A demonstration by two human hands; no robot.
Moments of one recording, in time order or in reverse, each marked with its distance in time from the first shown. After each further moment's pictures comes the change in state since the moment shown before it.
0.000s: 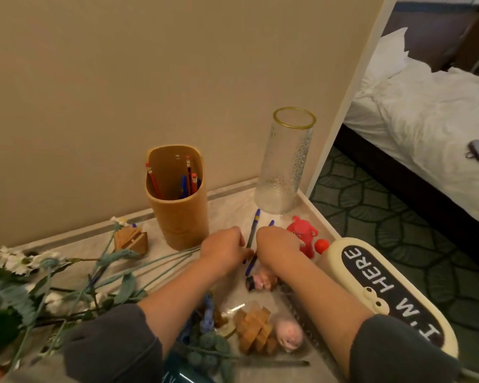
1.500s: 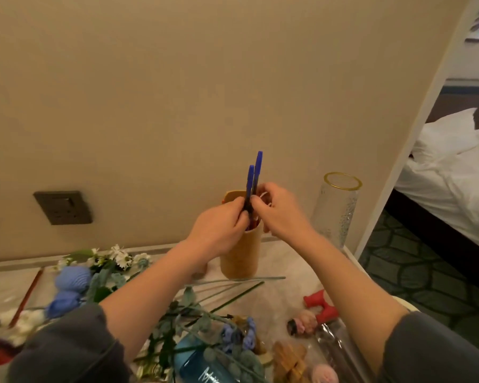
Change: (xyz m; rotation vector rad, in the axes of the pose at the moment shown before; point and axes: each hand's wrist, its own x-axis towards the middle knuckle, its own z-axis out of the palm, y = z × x) left_hand -0.075 -0.038 -0.164 -0.006 0.518 0.231; right_hand -0.048 -0.057 -0.135 0.939 0.528 -0.695
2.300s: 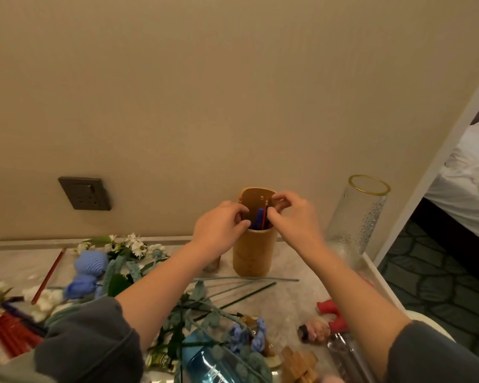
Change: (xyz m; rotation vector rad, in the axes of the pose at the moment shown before) left_hand -0.004 -0.043 0.021 -0.002 0.070 -0.224; right_hand 0.008 0.044 0.026 -0.081 0.170 0.039
